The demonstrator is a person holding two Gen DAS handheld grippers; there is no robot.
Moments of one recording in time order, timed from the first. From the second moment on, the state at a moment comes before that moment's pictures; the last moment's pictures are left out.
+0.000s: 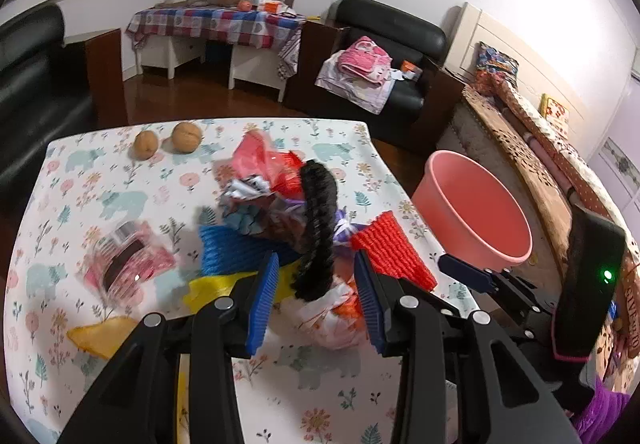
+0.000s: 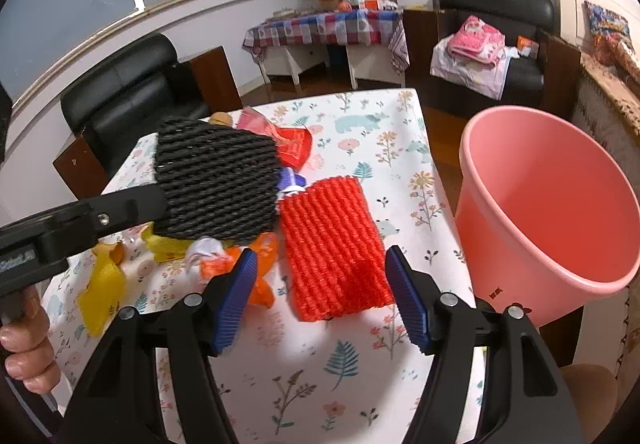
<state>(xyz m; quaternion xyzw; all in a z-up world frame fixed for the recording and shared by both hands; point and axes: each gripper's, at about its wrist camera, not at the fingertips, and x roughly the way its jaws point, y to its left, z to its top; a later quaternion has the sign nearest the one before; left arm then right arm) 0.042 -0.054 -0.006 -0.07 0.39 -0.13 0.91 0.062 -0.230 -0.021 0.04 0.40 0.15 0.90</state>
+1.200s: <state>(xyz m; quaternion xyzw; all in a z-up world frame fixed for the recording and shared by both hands) 0.037 -0.098 0.036 -0.05 0.33 -0.19 0.92 0.056 -0.303 0.019 0.10 0.36 0.11 0.92</state>
